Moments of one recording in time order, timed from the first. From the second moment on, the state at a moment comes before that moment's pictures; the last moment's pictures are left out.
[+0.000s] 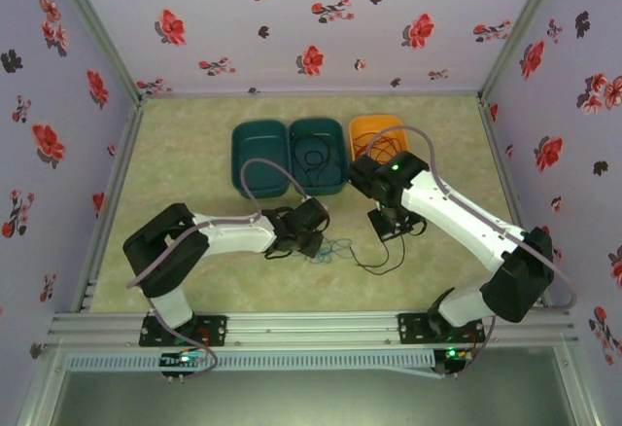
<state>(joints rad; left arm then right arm) -1.02 1.72 0.91 -0.28 -0.14 -0.47 0.74 1.44 1.32 -1.55 0.21 0.41</state>
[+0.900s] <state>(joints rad) -0.95 1.29 0.67 -0.46 -0.32 -0.57 0.71 1.41 1.60 -1.43 0.38 0.37</state>
